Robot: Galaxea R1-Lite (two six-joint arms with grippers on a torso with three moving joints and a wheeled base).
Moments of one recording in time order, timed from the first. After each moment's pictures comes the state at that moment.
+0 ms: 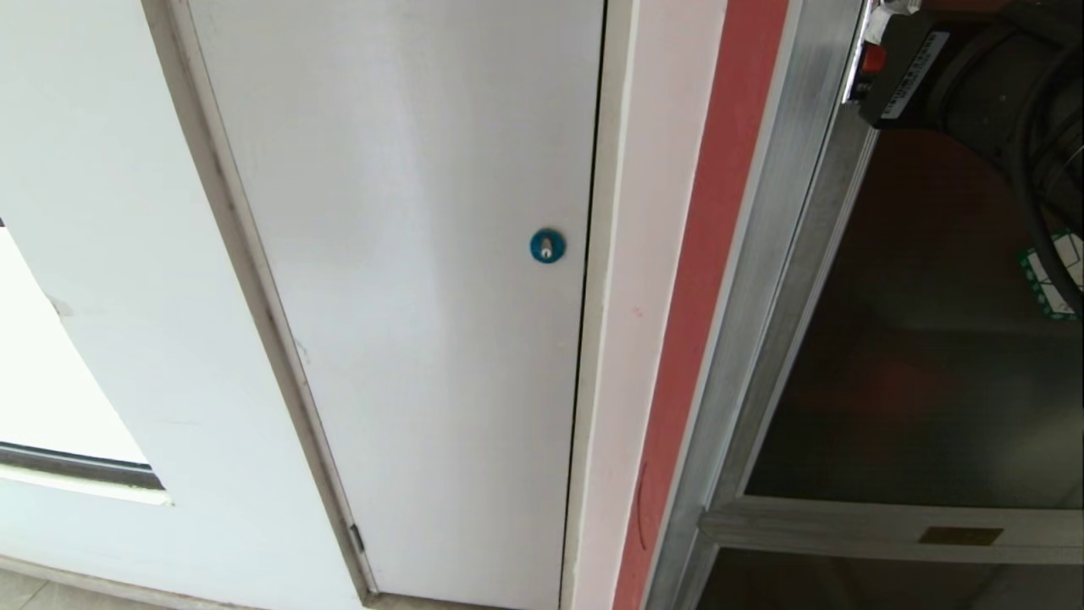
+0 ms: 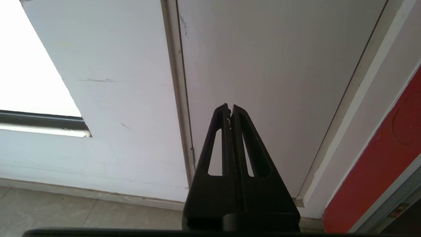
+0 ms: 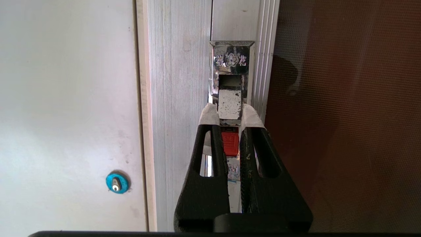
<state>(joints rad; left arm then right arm) 0.00 0.00 0.00 -0.02 0.01 0.00 0.52 1.44 -1.15 -0.76 -0.50 -0.24</state>
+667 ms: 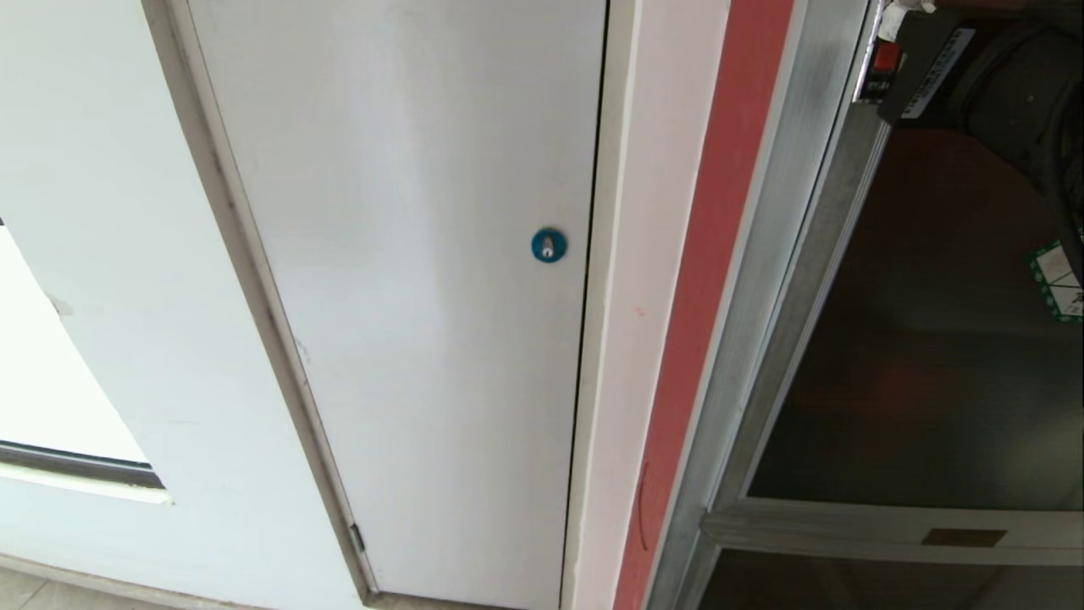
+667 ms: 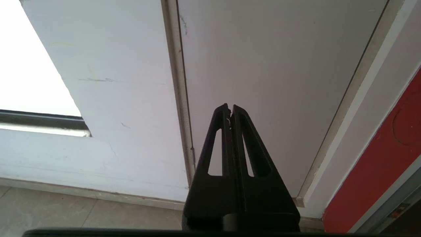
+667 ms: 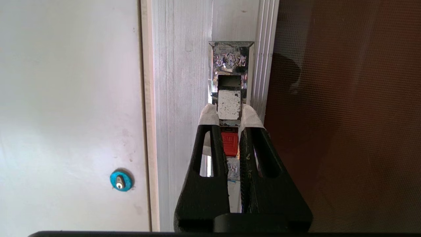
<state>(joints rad) 0.00 0.00 0.00 -0.02 0.01 0.00 0.52 1.40 -1.12 -0.76 -0.50 -0.24</state>
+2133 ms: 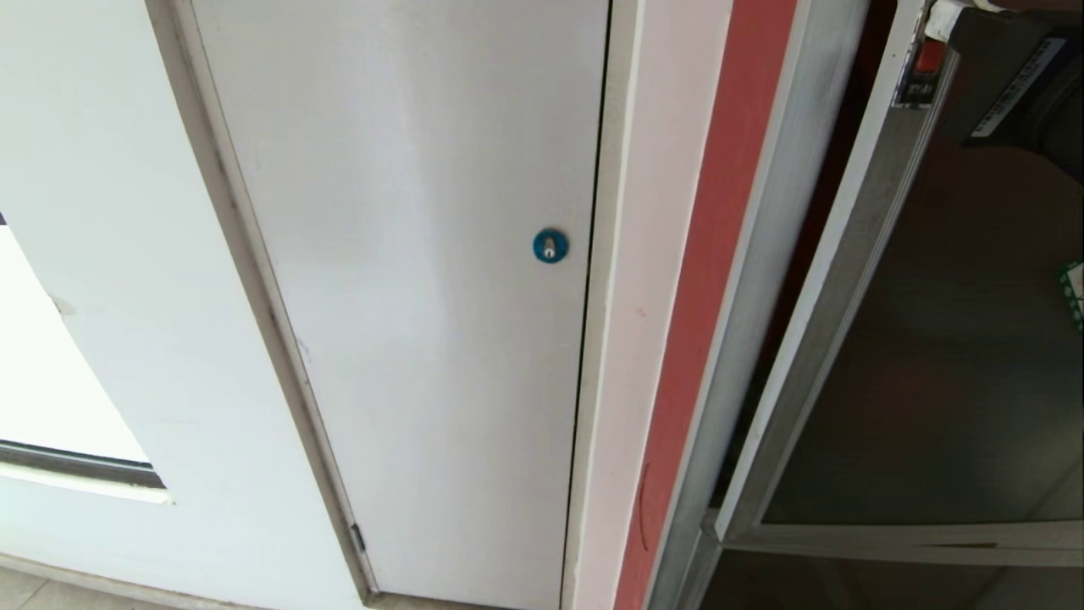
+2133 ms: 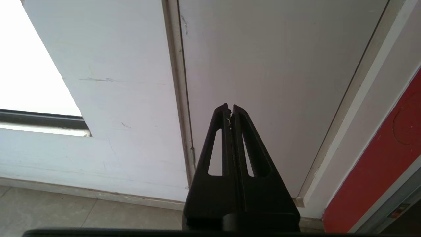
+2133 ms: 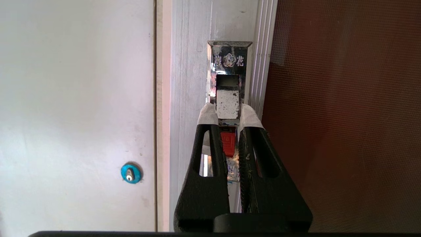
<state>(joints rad) 0.00 0.00 0.00 -0.02 0.01 0.00 0.52 1.29 -1.01 -0.76 -0.50 -0.24</state>
